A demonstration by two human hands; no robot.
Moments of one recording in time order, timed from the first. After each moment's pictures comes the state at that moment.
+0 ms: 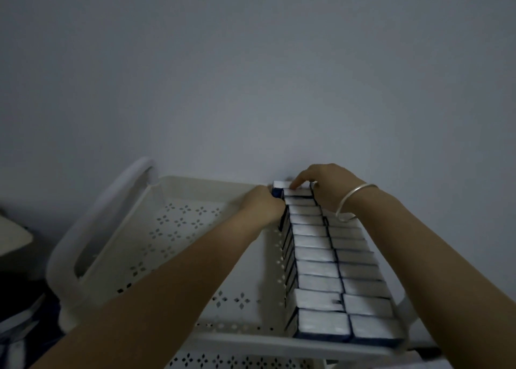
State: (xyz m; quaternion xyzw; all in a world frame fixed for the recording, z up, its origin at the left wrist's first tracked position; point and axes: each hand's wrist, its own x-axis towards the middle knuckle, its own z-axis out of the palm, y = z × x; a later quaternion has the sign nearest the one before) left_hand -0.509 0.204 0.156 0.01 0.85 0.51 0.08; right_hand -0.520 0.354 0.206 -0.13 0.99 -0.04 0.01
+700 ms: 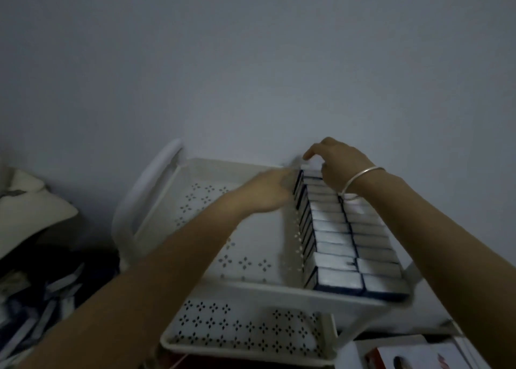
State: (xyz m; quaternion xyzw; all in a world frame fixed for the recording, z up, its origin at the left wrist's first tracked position) left_hand -0.461 0.161 0.194 0.19 0.89 0.40 0.11; right_hand -0.499 0.333 0.212 -0.12 0.99 -0.03 -0.07
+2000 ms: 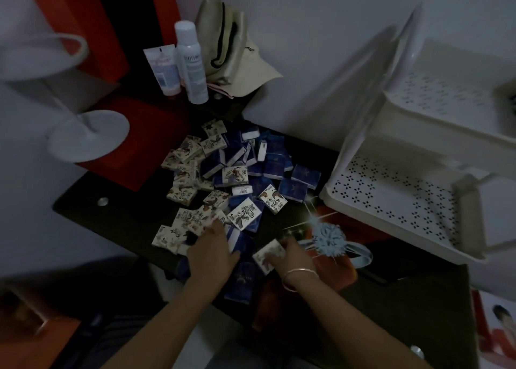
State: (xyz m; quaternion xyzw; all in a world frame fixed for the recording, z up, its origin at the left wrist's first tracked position) left_hand -0.110 -0.154 -0.085 -0.27 0.95 0.14 0.07; right_hand -0.183 0.011 -0.130 -0.04 0.93 -0.27 0.26
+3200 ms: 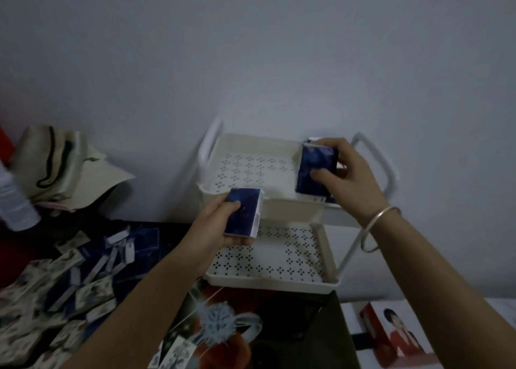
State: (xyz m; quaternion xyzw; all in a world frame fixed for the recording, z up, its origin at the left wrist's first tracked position) left_hand -0.264 0.033 0.131 -0.03 0.60 0.79 0.09; right_hand -0.285 0.257 0.195 -0.13 0.84 -0.50 -0.19
